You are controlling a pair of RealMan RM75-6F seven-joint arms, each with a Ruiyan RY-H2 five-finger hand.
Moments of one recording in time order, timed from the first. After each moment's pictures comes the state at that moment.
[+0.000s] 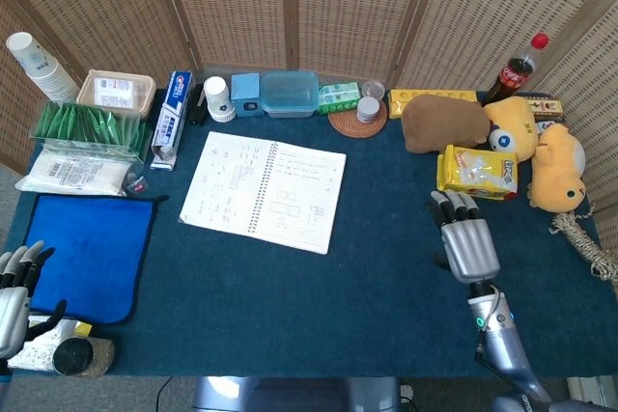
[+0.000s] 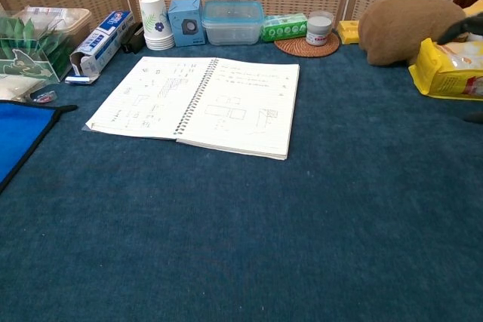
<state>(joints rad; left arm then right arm) 0.03 -1.19 -0.01 -1.62 1.48 1.50 0.05 0.42 -1.43 0.04 -1.56 -1.33 1.45 -0.45</state>
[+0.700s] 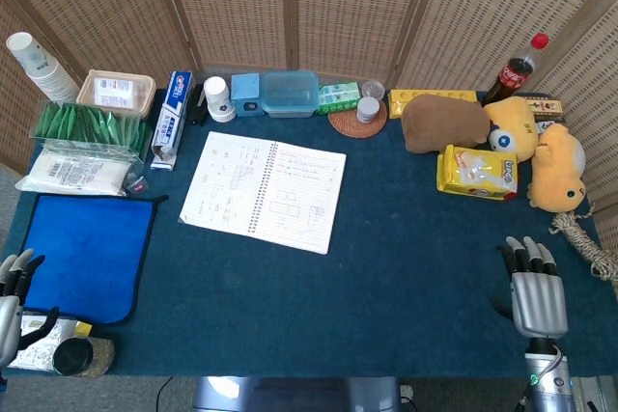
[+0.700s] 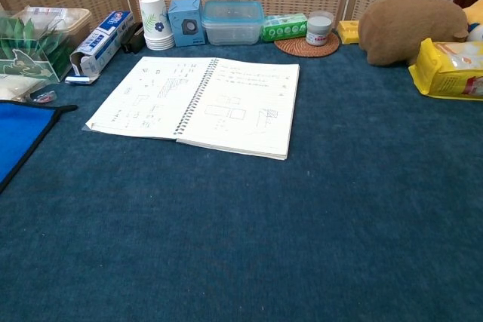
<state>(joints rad) 0.06 -1.22 0.01 -1.59 1.48 1.56 0.04 0.15 -1.40 -0.03 -1.53 -1.36 1.62 -0.38</state>
